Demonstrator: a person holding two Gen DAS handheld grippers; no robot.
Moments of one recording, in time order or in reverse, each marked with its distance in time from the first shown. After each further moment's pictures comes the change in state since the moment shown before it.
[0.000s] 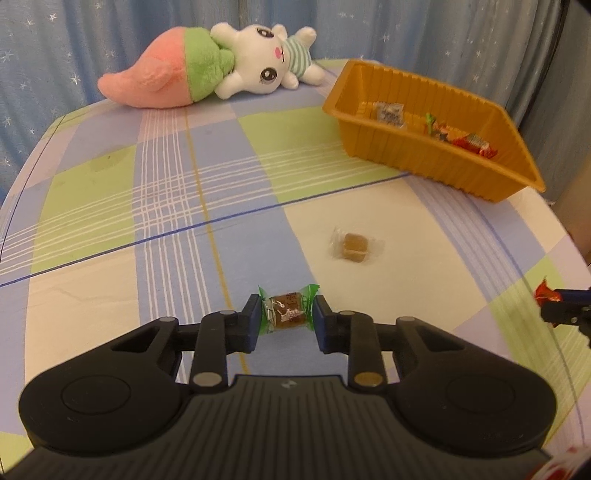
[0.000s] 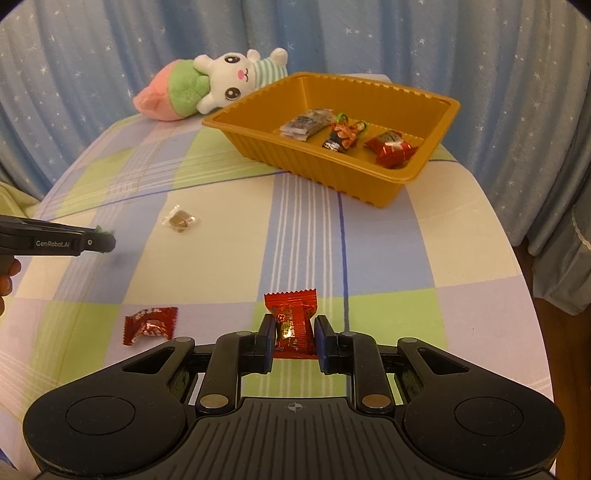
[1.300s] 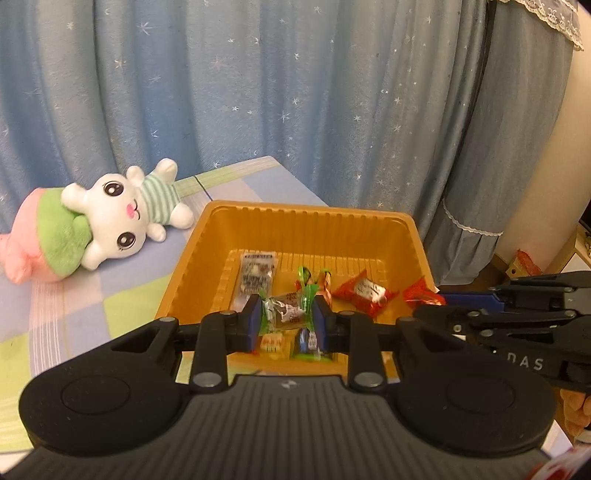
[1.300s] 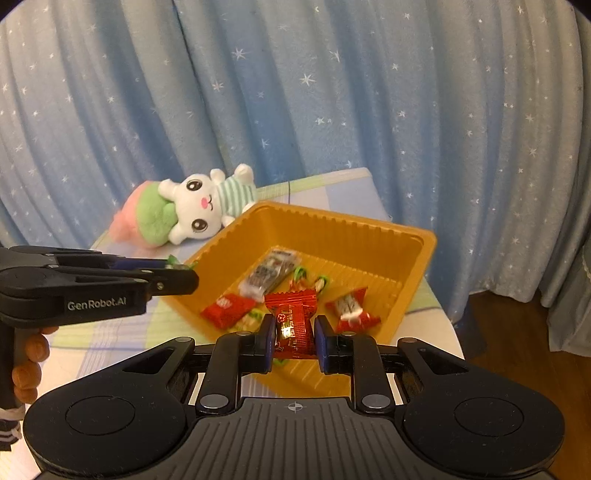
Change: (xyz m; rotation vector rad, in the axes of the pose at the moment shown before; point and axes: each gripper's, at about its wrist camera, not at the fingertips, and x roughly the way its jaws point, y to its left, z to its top) left arm 0.024 -0.131 0.155 0.173 -0.180 -0.151; right arm 0.007 -0.077 0.130 0.090 -0.222 0.068
